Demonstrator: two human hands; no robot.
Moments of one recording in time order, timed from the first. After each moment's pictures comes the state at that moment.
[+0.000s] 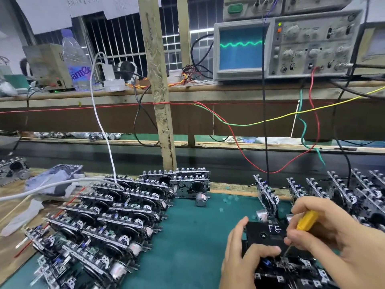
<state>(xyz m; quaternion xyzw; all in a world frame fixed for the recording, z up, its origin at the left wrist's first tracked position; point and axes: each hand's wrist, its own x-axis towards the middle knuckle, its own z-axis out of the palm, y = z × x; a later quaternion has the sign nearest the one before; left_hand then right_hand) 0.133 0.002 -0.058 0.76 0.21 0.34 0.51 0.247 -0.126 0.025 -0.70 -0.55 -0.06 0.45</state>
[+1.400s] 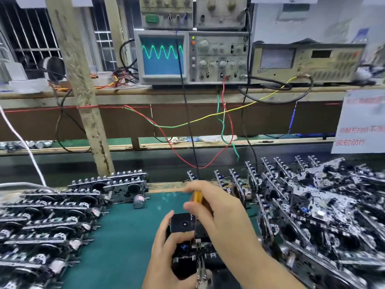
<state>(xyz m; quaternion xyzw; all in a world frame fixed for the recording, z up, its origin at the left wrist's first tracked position) 0.135 0.008 -0.098 0.81 0.12 0.42 0.39 0.236 -0.103 0.037 -0.70 -0.51 -0.05 0.51</state>
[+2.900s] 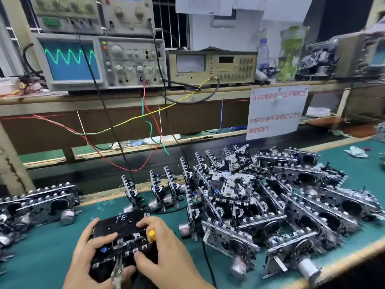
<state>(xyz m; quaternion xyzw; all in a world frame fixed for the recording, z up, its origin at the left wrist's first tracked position) 0.137 0.010 -0.053 0.86 0.11 0.24 0.43 0.244 -0.158 -0.047 -0.76 -0.44 0.09 0.47</state>
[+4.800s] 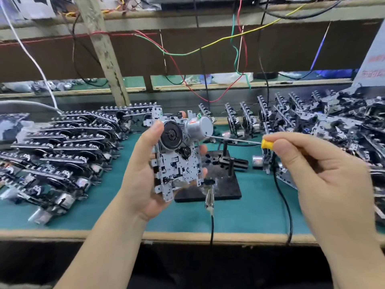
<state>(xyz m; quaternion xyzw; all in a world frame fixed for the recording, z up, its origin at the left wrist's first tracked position) 0.066 -0.044 0.024 0.49 0.07 0.23 0.84 0.199 -0.238 0.026 -0.70 -0.39 -0.11 0.59</state>
